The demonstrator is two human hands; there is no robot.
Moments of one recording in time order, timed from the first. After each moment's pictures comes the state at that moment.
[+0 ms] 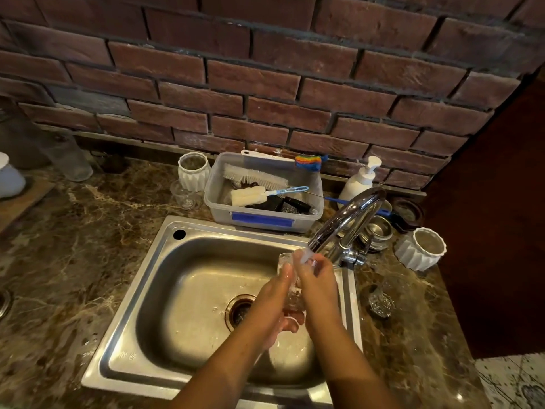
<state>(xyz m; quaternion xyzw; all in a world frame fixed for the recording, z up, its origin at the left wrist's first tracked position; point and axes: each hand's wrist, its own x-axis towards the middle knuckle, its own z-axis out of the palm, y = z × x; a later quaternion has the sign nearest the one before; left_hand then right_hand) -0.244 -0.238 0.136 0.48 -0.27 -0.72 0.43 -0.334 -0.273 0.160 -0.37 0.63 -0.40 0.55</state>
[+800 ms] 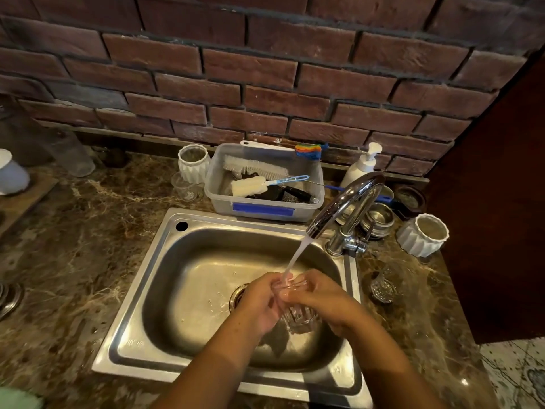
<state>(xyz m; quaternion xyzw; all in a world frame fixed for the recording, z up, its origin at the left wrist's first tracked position) -0.235 -0.243 0.119 0.57 -0.04 -0.71 0.41 -0.379 -0.265 0.151 -0.50 0.58 -0.13 0.63</state>
